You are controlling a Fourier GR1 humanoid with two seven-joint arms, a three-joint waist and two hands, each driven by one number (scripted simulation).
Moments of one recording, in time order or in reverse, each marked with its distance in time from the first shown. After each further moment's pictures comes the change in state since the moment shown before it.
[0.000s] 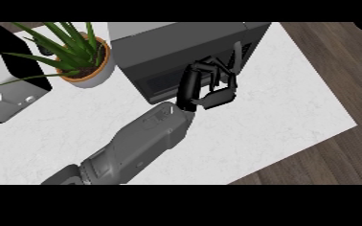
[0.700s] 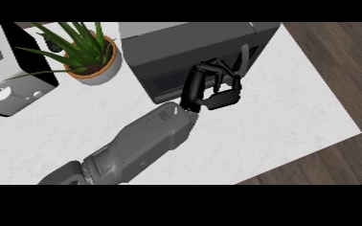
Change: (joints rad) left arm -0.036 -0.002 -0.073 0.010 0.064 0.028 0.081; right arm 0.030 -0.048 -0.013 -0.028 -0.086 0.024 0.033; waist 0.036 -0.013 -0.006
